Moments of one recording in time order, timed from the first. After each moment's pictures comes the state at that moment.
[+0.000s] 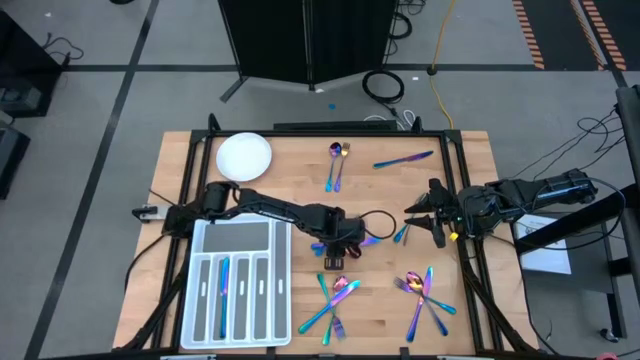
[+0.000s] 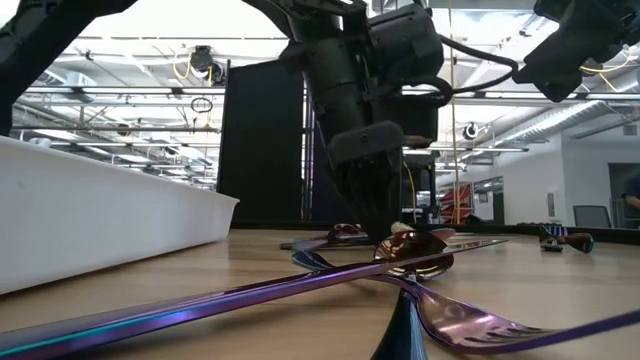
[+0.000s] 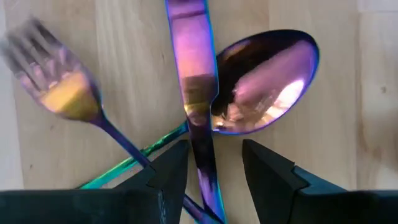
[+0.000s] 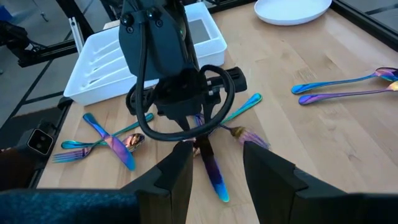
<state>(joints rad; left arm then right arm) -0.09 2.28 1.77 -0.72 0.01 -0.02 0.24 0.50 0.54 -0.53 0.21 0.41</state>
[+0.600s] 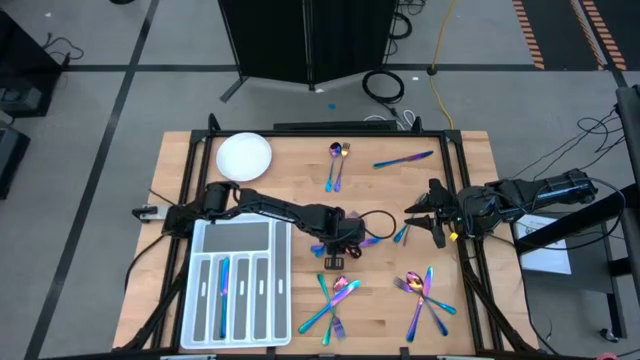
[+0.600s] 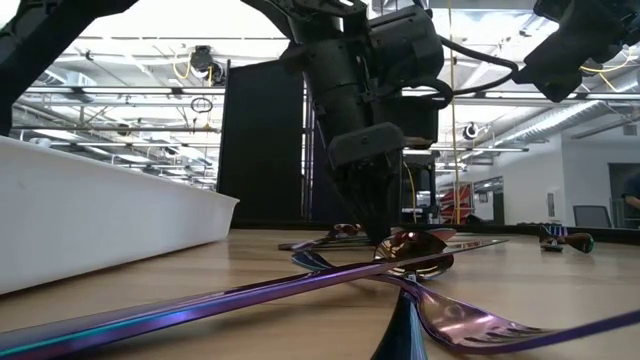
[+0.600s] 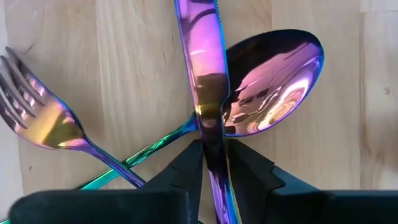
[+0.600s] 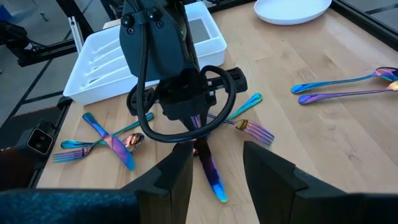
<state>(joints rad) -0.09 2.29 1.77 -0.72 0.01 -0.03 0.24 0.50 0.54 -0.53 0.21 0.41</state>
